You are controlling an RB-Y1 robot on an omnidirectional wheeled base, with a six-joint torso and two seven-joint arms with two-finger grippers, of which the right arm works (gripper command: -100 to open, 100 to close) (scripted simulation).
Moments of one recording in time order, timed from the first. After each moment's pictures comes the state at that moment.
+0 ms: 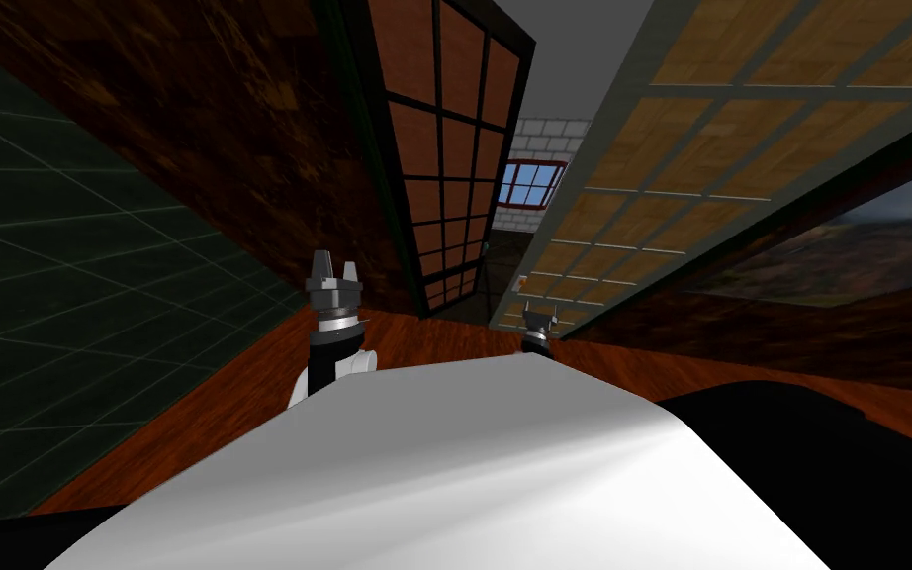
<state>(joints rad) 0.41 -0.15 -0.04 -1.57 -0.69 -0.80 -0.63</state>
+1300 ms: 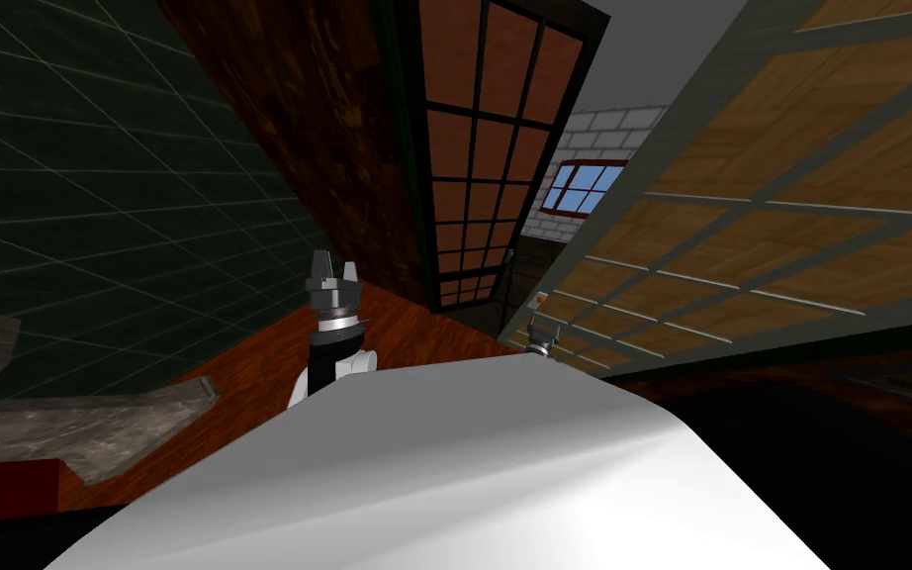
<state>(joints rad) 0.38 -0.17 -0.03 -1.32 -0.87 -0.90 -0.85</state>
